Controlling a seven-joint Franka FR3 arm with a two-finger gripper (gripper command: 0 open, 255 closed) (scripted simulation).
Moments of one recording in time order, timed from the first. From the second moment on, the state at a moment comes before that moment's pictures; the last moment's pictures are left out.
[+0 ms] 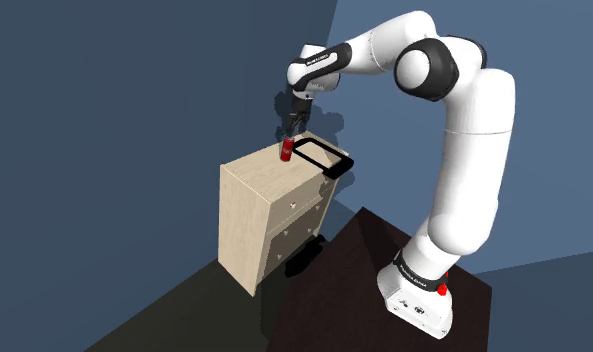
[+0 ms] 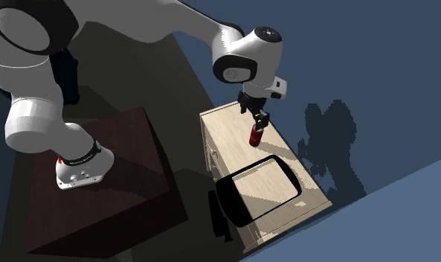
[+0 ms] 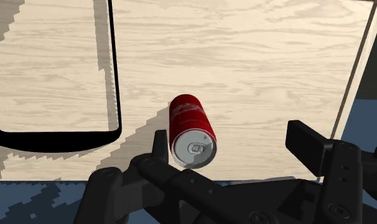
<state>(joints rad) -0.08 0.42 -0.25 -1.75 0.13 2.15 -0.48</state>
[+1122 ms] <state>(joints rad) -0.11 0.61 -0.23 -1.63 0.16 2.22 -0.51</state>
